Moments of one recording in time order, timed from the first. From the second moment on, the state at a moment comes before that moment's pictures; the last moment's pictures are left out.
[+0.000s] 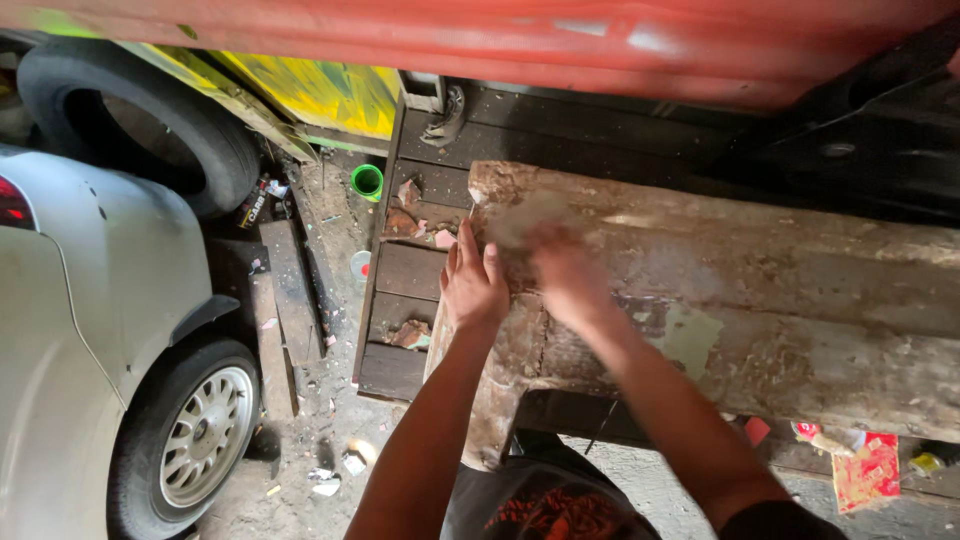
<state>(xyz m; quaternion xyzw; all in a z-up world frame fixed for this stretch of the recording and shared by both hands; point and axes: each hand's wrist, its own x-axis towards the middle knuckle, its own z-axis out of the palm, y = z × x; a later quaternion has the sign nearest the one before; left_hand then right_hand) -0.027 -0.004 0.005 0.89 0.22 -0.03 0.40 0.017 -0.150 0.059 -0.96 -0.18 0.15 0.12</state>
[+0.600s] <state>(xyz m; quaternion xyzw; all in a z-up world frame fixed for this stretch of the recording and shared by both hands) -0.022 -0.006 0.011 0.89 0.24 -0.05 0.38 0.047 -0.149 0.055 -0.97 -0.23 -0.12 -0.01</state>
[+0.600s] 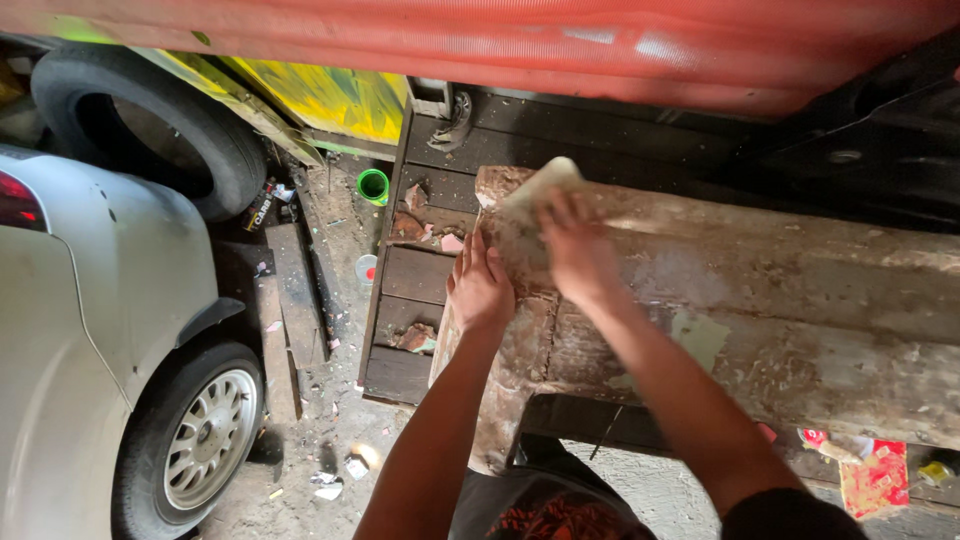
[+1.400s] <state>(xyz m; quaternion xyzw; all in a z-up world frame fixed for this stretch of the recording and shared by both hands) -0.023 -0.004 0.006 0.90 0.24 0.00 0.37 0.084 -0.249 0.020 -0.97 -0.03 0.01 0.24</state>
